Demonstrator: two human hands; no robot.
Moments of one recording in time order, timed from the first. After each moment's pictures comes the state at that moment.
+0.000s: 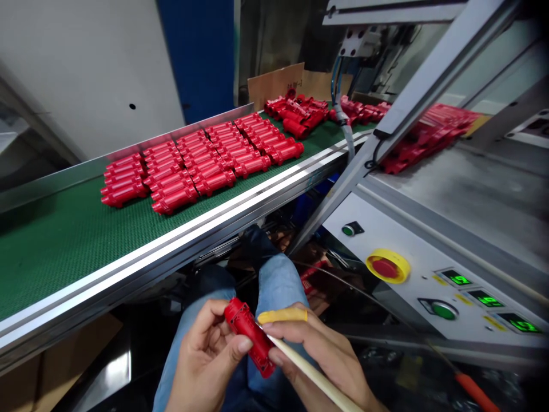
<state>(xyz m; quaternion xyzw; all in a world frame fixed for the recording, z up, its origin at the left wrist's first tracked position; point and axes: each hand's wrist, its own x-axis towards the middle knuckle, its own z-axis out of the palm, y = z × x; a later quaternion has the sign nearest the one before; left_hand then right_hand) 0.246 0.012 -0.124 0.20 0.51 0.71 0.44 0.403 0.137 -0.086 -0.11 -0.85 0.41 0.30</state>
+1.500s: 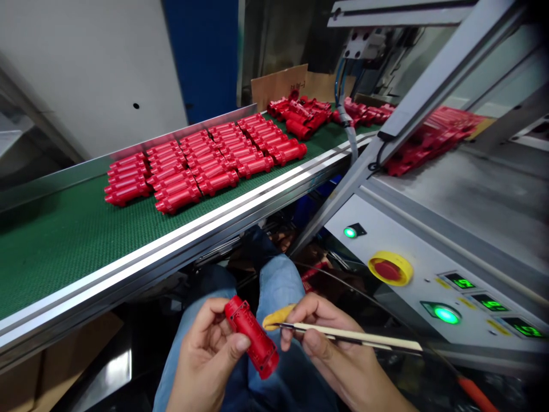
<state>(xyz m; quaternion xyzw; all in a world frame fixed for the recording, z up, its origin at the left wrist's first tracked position) 0.247 0.011 -0.128 0.16 0.50 0.74 0.42 0.413 0.150 -0.100 -0.20 -0.56 0.78 0.19</state>
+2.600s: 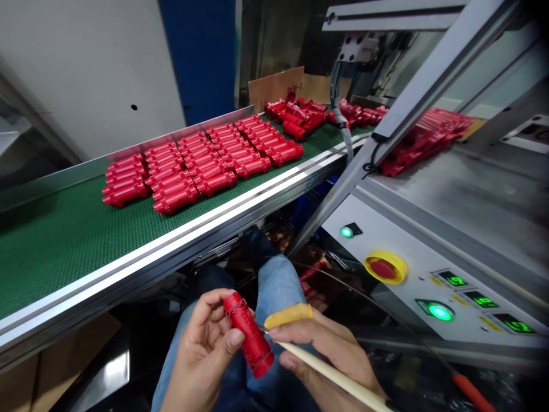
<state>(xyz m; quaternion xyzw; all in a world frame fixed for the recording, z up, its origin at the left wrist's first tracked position) 0.249 0.014 -0.119 0.14 0.48 0.75 0.43 0.406 0.144 -0.076 -0.13 -0.83 0.44 0.31</state>
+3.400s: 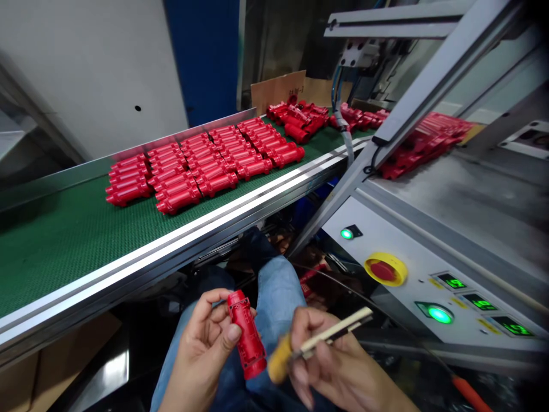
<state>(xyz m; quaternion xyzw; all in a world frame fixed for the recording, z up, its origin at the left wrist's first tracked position) 0.253 0.018 -0.107 0.09 0.48 0.75 0.44 0.418 0.147 -0.102 -0.12 -0.40 0.90 0.10</state>
